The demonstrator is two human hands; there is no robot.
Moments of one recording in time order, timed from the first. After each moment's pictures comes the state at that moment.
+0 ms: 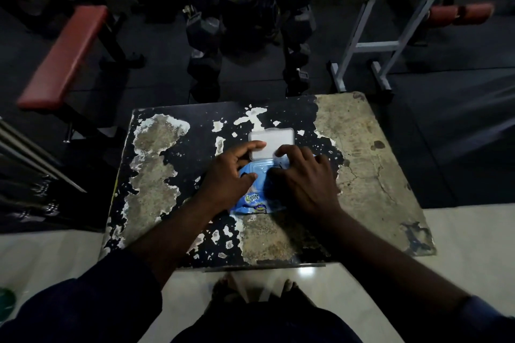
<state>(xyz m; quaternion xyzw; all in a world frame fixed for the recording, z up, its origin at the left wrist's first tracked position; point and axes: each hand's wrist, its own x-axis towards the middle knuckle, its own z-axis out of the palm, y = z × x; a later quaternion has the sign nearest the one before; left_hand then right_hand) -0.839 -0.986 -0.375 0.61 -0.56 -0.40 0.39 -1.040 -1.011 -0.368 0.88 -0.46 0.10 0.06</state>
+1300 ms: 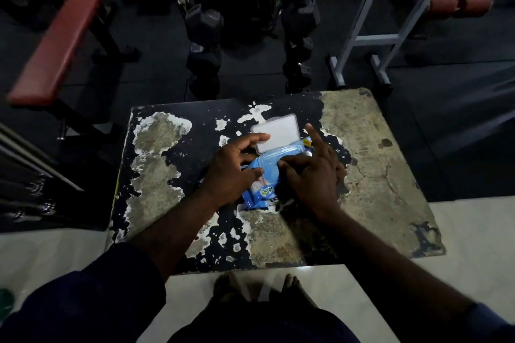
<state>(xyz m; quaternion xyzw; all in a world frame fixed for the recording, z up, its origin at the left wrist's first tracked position) -0.830 -0.998 -0.367 0.58 -0.56 -0.43 0.40 -1.019 -1.018 -0.383 0.70 -0.62 0.27 -0.24</state>
